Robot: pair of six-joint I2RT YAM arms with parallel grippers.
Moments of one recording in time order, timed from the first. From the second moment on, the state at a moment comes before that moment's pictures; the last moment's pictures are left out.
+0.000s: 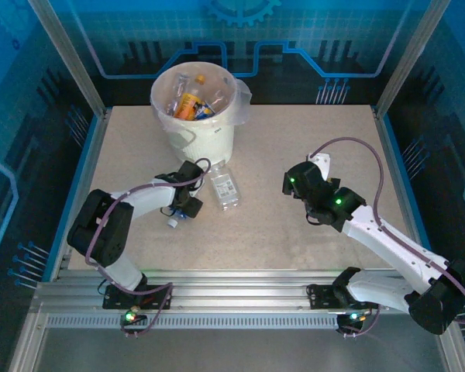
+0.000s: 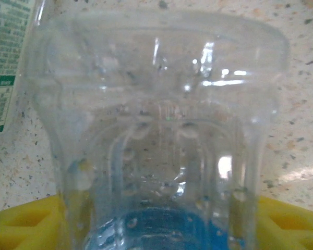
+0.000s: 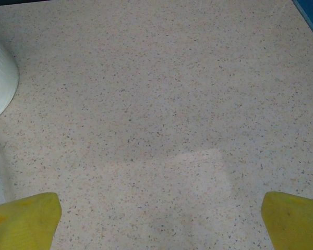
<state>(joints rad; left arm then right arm) -0.41 1.64 0.90 -0.54 -0.21 0.04 0.66 1.09 0.96 -0.73 0.63 0.62</state>
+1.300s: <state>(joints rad) -0.52 1.42 1.67 -0.55 0.05 0.00 0.66 1.08 0.96 -0.72 0.64 0.62</state>
